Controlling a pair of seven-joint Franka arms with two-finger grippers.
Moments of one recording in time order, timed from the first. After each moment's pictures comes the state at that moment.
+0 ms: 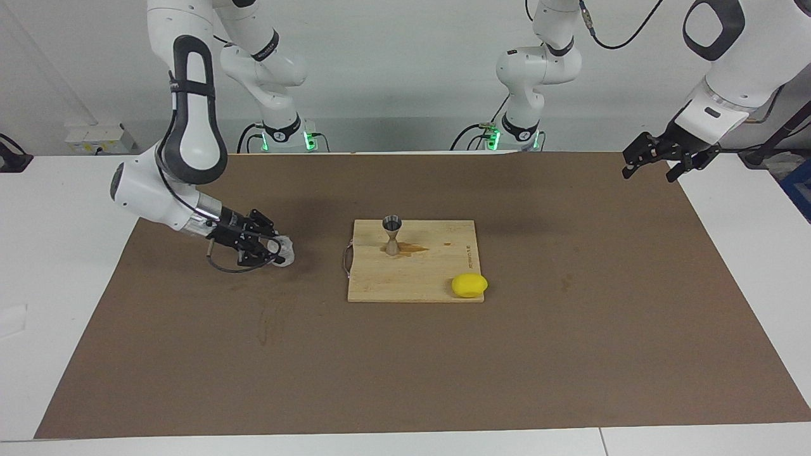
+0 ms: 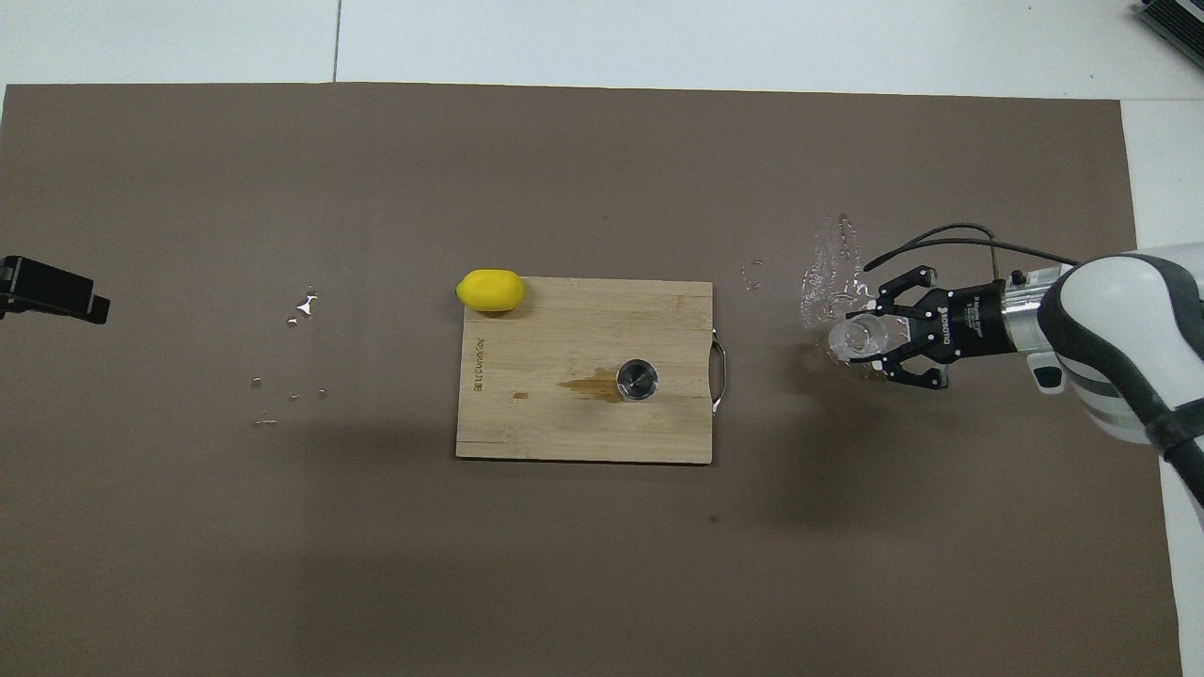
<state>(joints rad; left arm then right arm) 0.00 0.03 0.06 -1.55 -0.07 1.52 0.18 -0.13 0.14 0.14 -2.04 0.73 2.04 1.12</state>
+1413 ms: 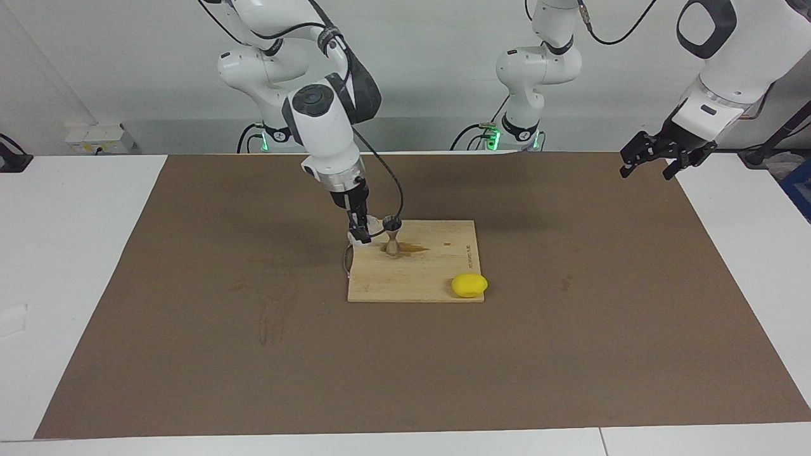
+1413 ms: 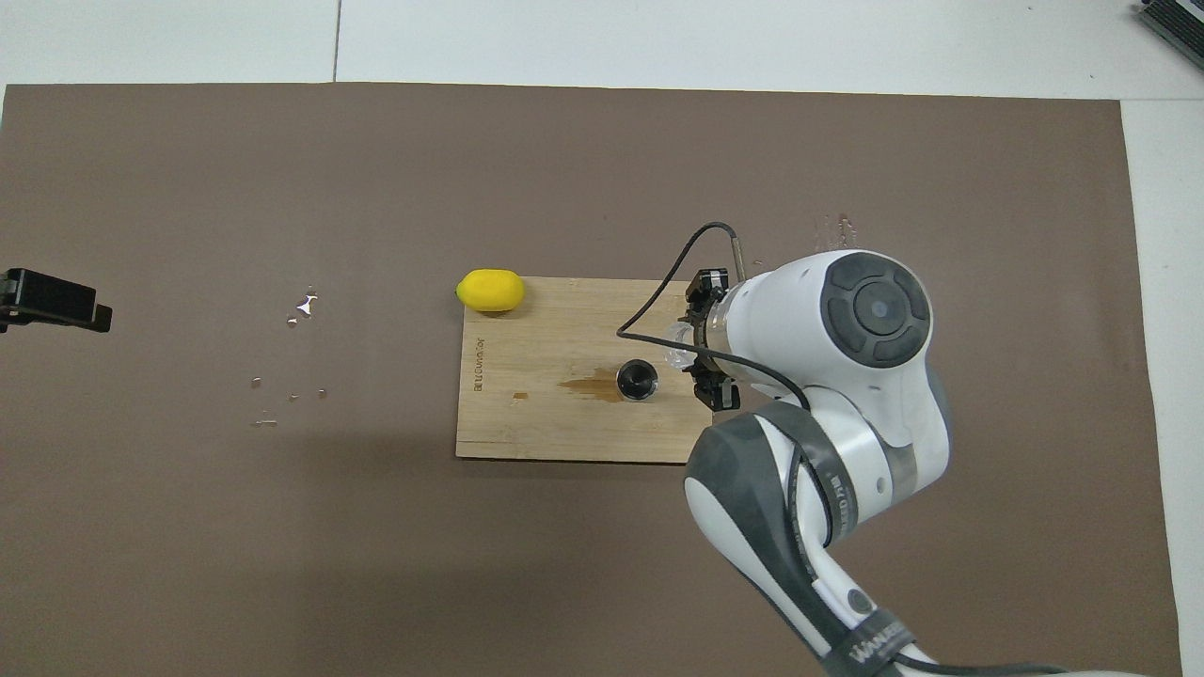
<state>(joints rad) 0.00 -0.02 0.05 -1.63 -0.07 1.58 0.08 0.36 0.13 0.14 -1.93 0.04 2.22 1.91</state>
